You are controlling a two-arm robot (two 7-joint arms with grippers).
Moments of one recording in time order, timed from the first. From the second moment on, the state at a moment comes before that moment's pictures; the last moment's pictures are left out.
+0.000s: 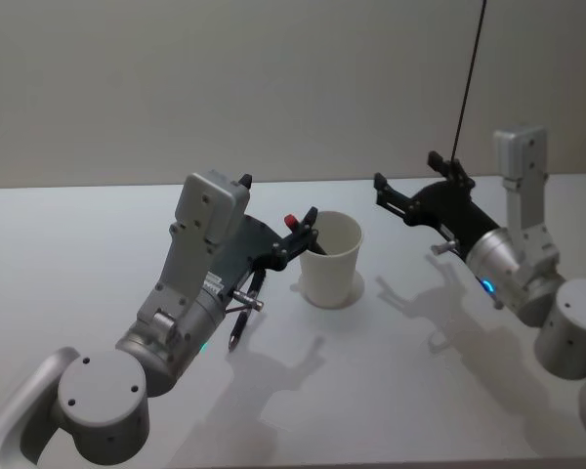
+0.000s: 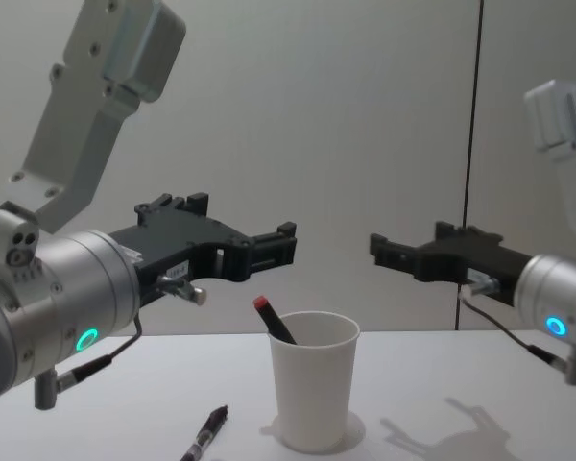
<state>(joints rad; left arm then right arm) -0.24 0.38 0.45 -1.63 -0.20 0.01 -0.01 0.50 0.04 -0.18 -1.02 0.11 -0.17 0.38</state>
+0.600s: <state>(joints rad) -0.24 0.38 0.45 -1.63 -0.20 0.01 -0.01 0.35 0.10 -0.15 -1.25 0.06 -0.05 0.32</state>
